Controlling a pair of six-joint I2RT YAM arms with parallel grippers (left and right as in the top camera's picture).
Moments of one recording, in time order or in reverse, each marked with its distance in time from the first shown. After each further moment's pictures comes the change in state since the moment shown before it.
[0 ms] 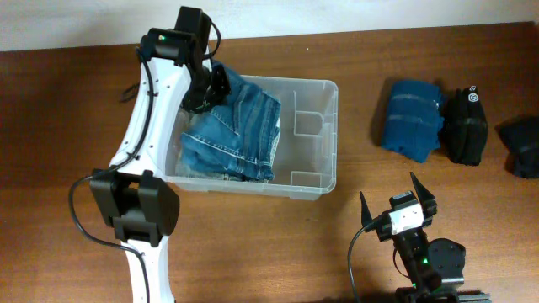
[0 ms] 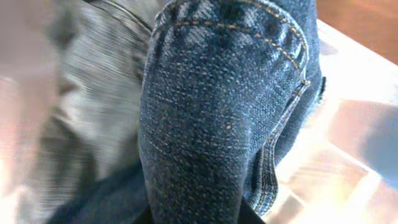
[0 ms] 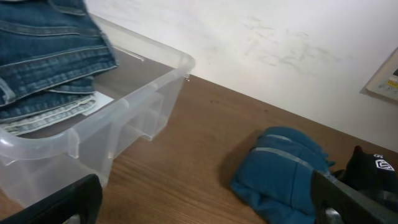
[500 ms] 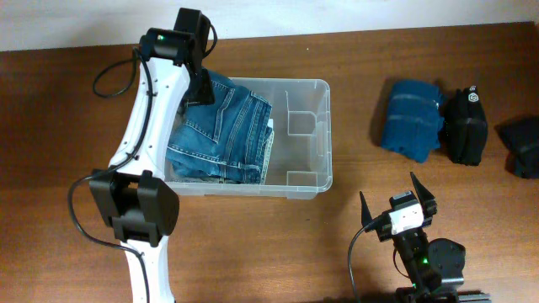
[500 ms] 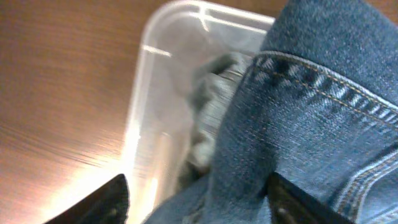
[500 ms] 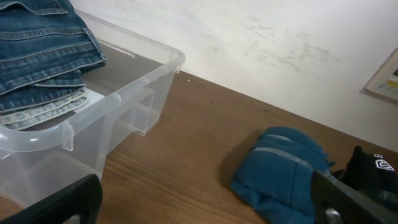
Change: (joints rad) left arm 0.004 0.000 0.008 -0.020 -0.423 0.155; right arm 0.000 0.000 0.000 0.000 0.000 0.001
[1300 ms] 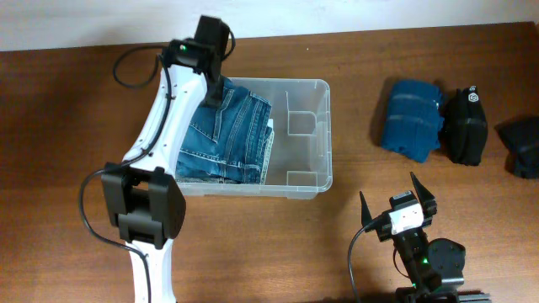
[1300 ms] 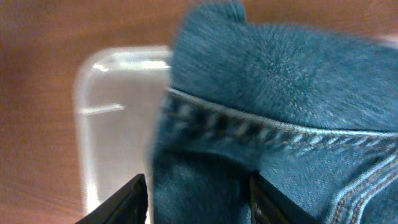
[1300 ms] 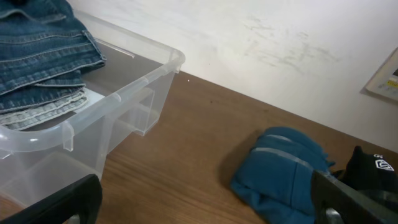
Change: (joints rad) left arm -0.057 -0.002 -0.161 0.225 -0.087 0.228; right arm 0.000 0.000 0.000 0.000 0.000 0.000
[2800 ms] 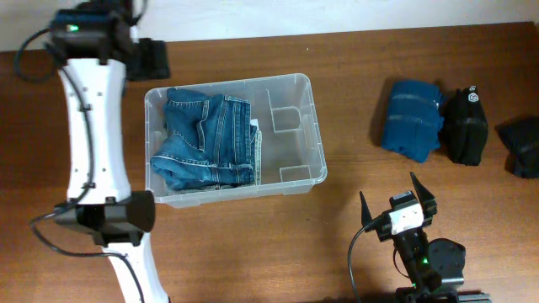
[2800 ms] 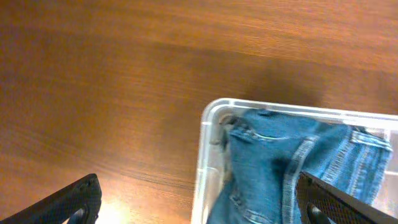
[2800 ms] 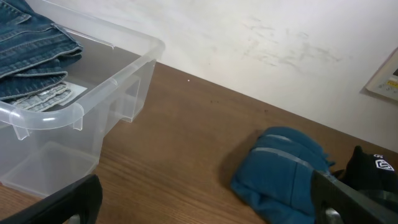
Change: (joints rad) left arm 0.257 -0.022 0.562 -0.410 0.188 -0.027; right arm 0.000 0.000 0.000 0.000 0.000 -0.001
